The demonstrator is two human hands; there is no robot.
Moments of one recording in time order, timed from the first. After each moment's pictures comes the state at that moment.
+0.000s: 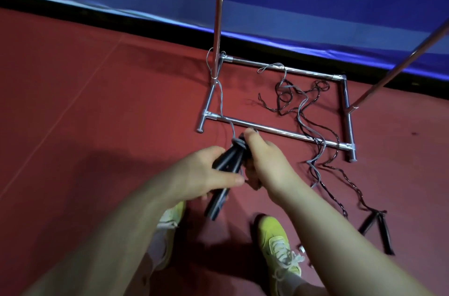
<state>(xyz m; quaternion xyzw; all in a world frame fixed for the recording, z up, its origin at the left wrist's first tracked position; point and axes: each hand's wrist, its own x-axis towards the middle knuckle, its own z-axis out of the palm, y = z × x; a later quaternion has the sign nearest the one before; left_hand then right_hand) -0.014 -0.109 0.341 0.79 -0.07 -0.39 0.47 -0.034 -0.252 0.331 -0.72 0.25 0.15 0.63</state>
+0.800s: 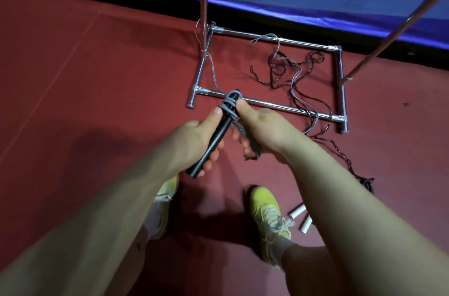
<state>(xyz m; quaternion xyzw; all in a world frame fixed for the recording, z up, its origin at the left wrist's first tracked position) -0.022 -0.137 0.330 0.77 0.09 -0.35 0.52 -0.032 -0.282 0.325 -0.77 0.17 0.22 0.57</state>
